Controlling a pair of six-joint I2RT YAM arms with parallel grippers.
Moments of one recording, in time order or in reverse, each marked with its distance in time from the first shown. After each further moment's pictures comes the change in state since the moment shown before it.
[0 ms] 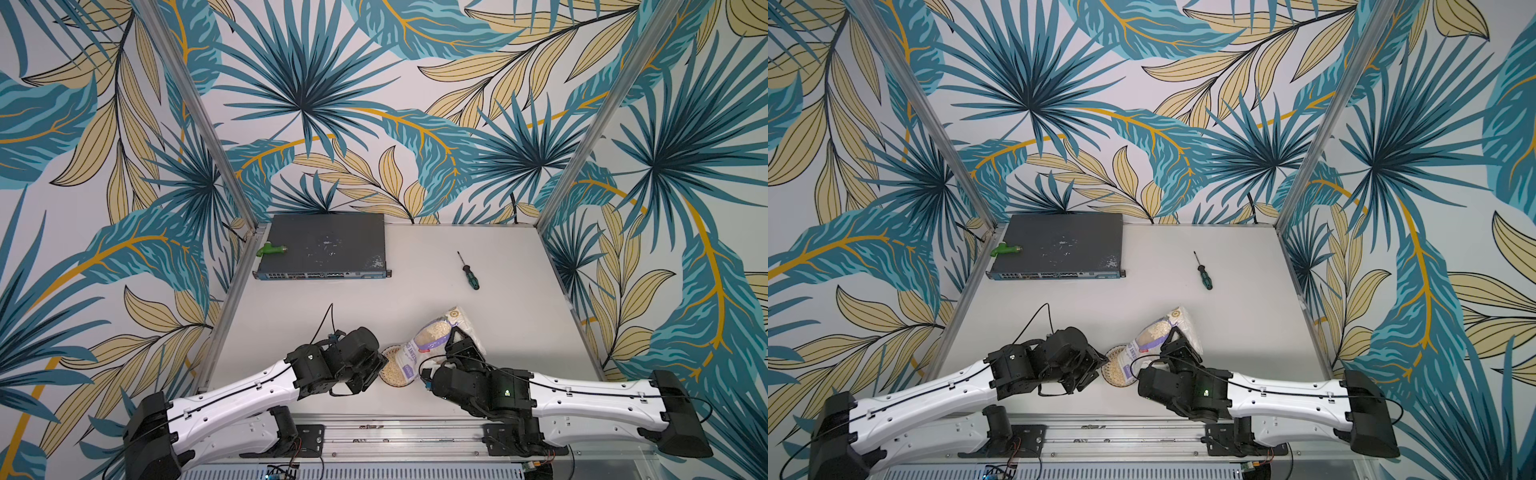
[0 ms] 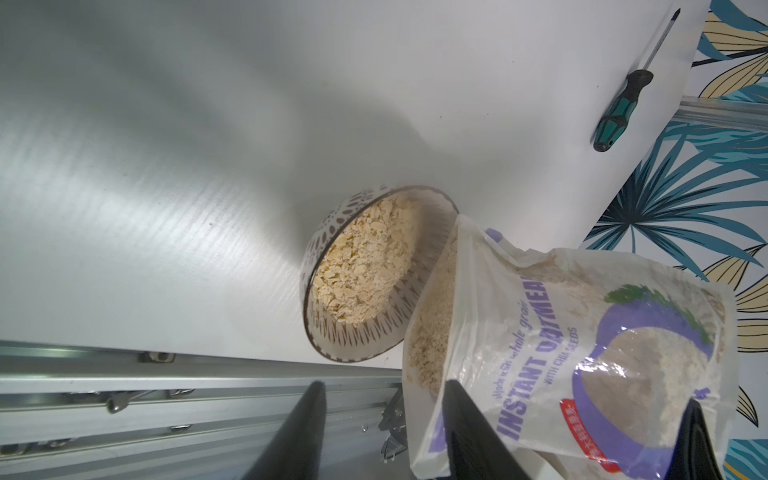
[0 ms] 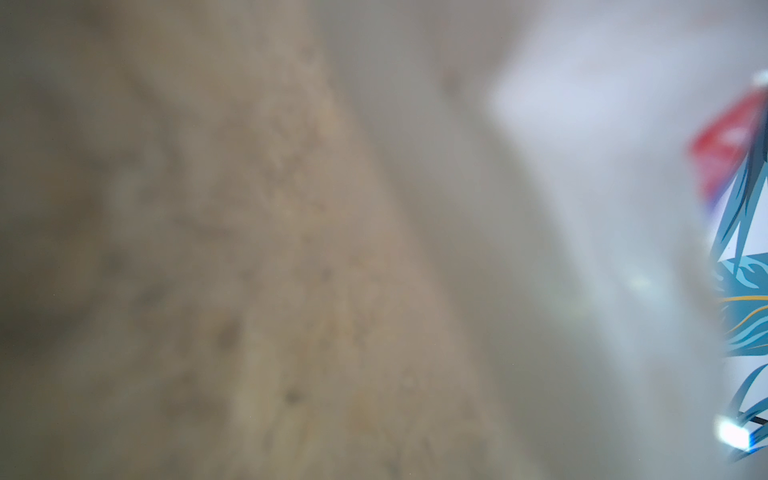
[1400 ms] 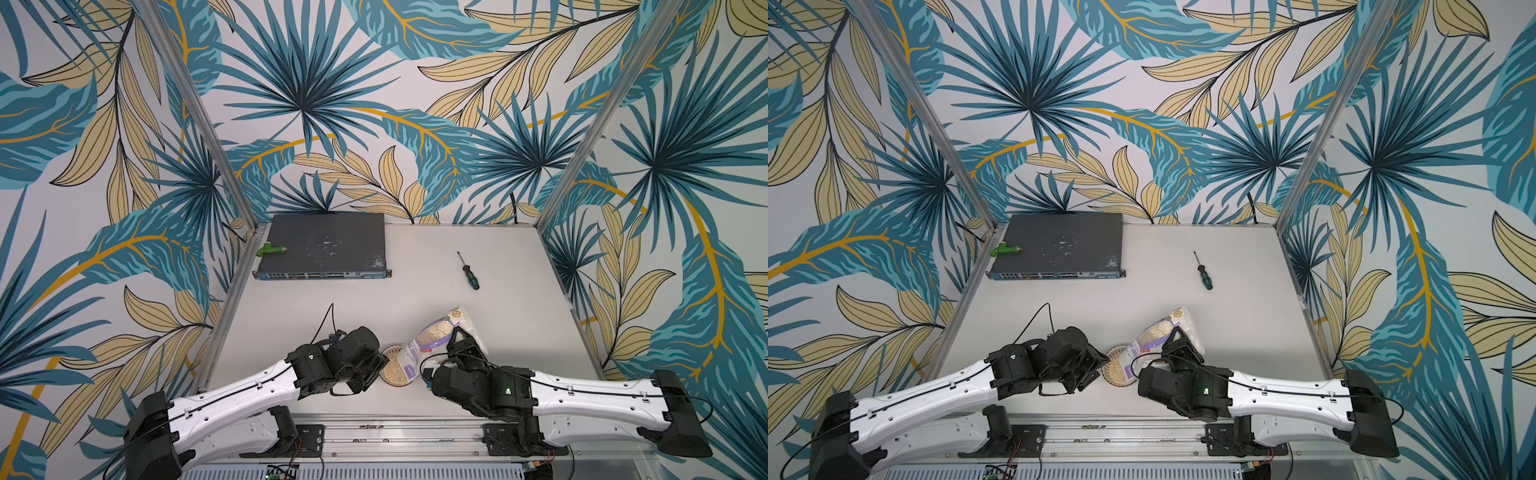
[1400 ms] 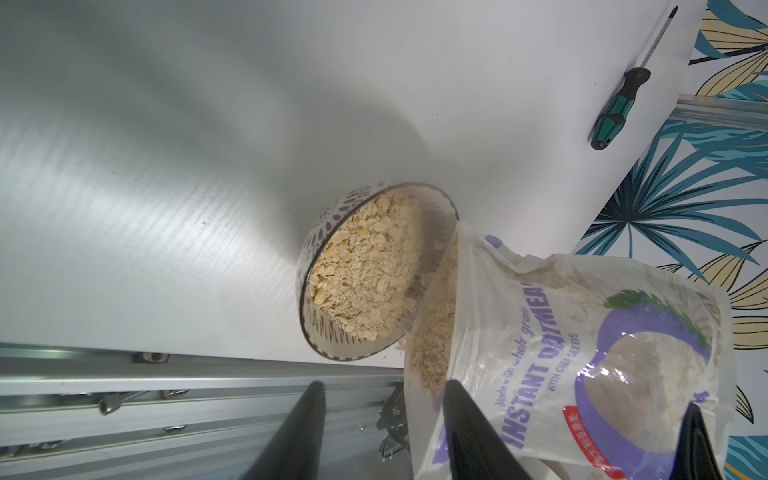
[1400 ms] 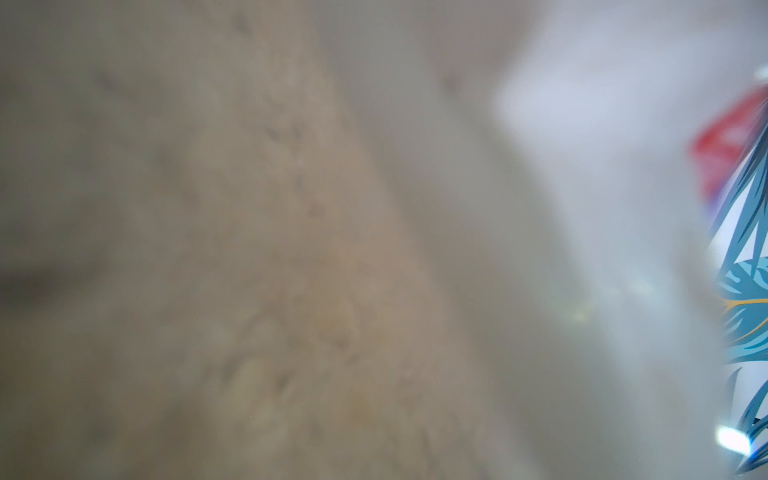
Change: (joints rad) left arm 0.000 0.003 0.000 0.011 0.004 -0.001; right arm 0.000 -0.004 0.040 -0.100 -0.013 0.061
